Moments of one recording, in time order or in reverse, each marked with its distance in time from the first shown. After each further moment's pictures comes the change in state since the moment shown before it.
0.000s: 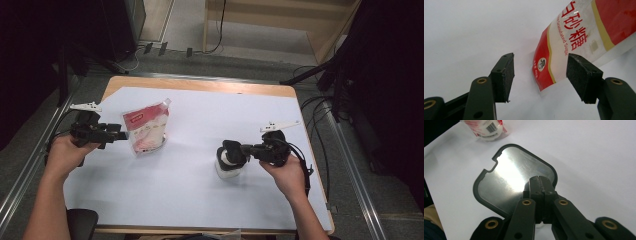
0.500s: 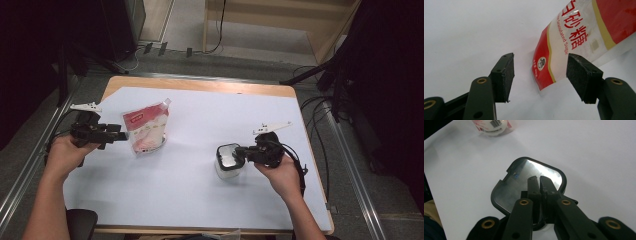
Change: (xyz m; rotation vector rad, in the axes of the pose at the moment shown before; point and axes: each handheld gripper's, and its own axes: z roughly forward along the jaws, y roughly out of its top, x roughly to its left) left arm -0.001 -0.001 0.001 -0.004 -0.001 -0.006; right arm 0.008 0.001 0.011 0.023 0.012 -0.036
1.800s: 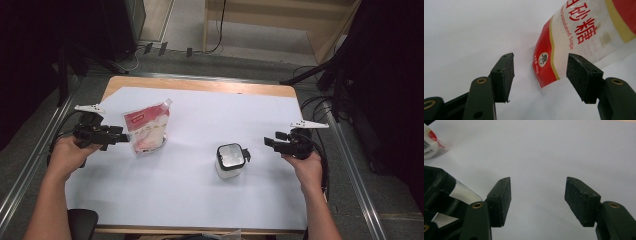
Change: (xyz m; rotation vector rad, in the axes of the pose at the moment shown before) left arm 0.003 -0.003 0.008 0.046 -0.010 -0.017; right arm -0.098 -0.042 -0.026 -0.175 -0.215 0.167
